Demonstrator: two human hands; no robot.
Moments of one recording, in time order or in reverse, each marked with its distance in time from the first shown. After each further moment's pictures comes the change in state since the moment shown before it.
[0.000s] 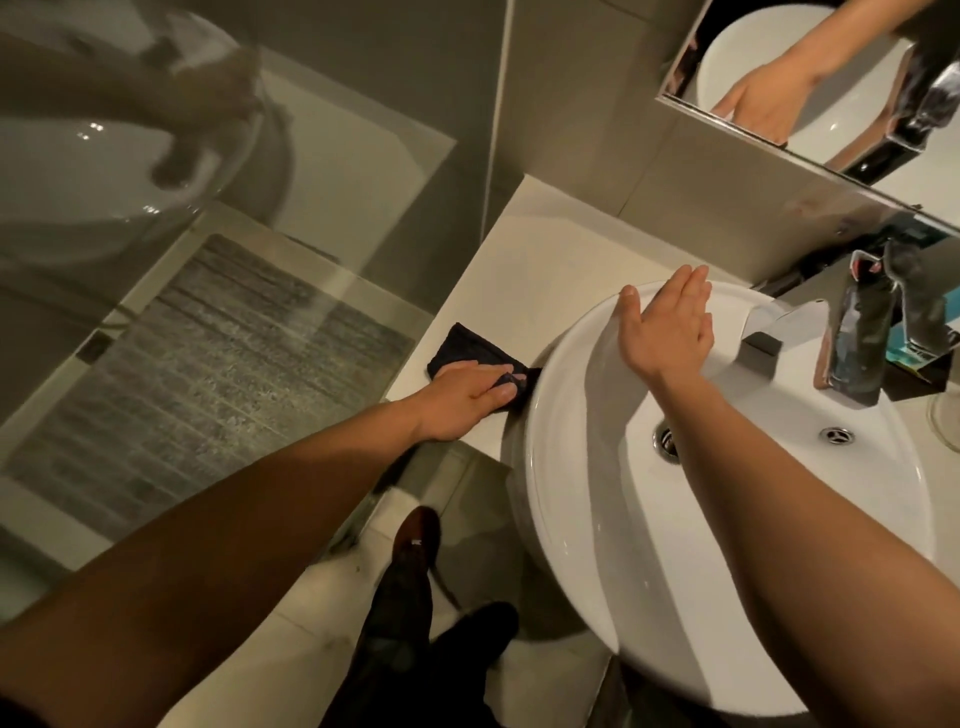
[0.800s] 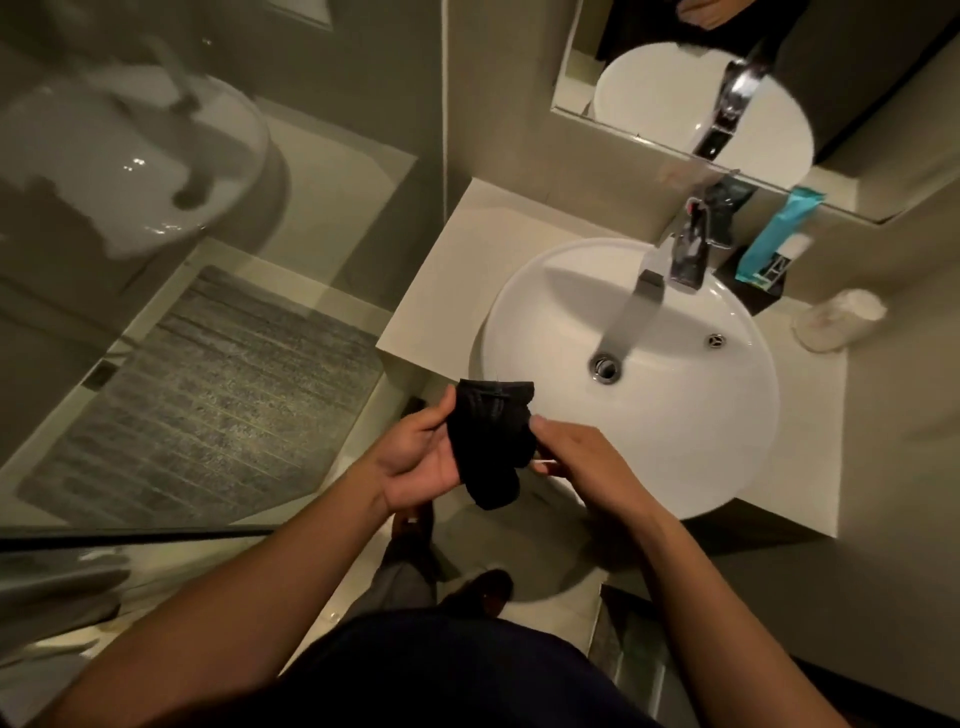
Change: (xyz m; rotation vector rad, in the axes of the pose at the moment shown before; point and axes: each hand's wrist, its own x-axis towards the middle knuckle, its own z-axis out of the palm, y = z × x) left_hand -0.186 0.098 0.068 -1.686 -0.289 -0.166; right_hand -0.290 0.048 -0.099 0.763 -0.631 -0.041
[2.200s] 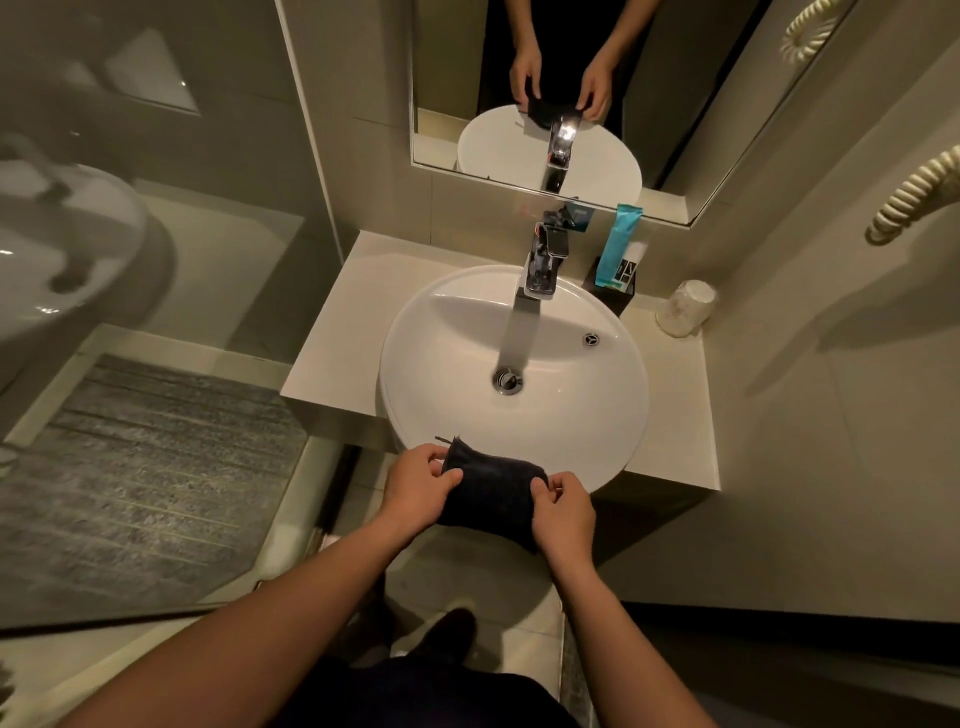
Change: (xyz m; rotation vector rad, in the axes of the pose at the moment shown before) left_hand 0.054 -0.080 0.061 1.254 0.640 0.279; right_hand -0.038 0.106 -0.020 0.060 0.791 0.252
